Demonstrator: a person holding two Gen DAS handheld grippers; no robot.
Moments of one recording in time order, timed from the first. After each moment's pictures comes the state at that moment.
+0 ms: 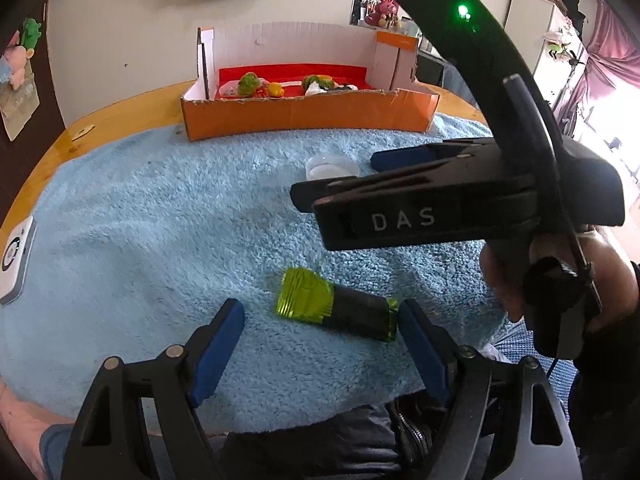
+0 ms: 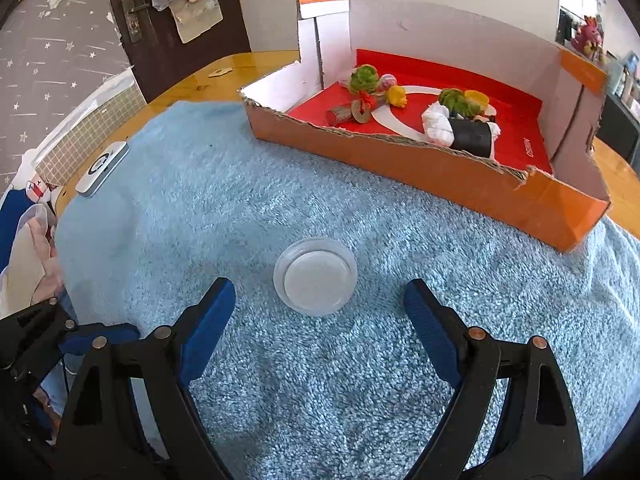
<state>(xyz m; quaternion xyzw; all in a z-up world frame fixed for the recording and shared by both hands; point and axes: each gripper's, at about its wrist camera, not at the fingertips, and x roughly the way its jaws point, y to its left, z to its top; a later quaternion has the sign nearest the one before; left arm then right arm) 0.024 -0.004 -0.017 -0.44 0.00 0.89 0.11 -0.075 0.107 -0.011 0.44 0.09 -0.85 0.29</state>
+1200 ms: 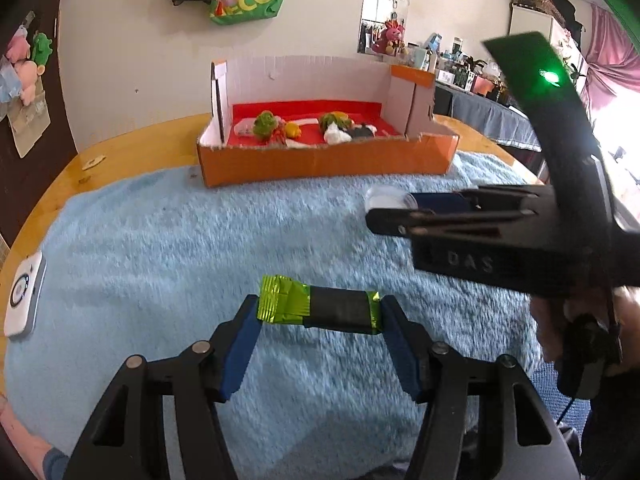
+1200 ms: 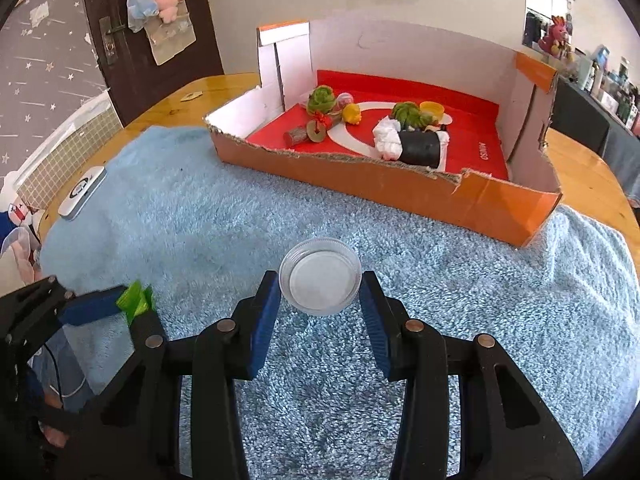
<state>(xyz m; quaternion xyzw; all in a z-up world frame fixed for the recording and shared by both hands) -0.002 -0.016 -0.005 -0.39 0.00 0.92 0.10 -0.070 0.132 0.003 0.41 0.07 -0.88 0.24</state>
